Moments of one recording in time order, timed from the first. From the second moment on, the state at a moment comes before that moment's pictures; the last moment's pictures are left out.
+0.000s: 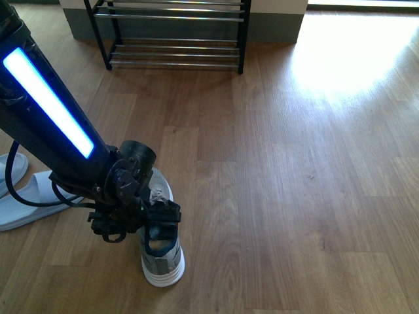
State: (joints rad) left arm -0.29 2.93 1.56 0.02 0.04 -0.22; right arm -0.42 1.05 0.38 0.28 -0.20 0.24
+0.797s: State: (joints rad) left arm -0.26 2.98 1.65 -0.01 0.02 -0.25; right arm -0.42 1.05 0.38 0.28 -0.20 0.24
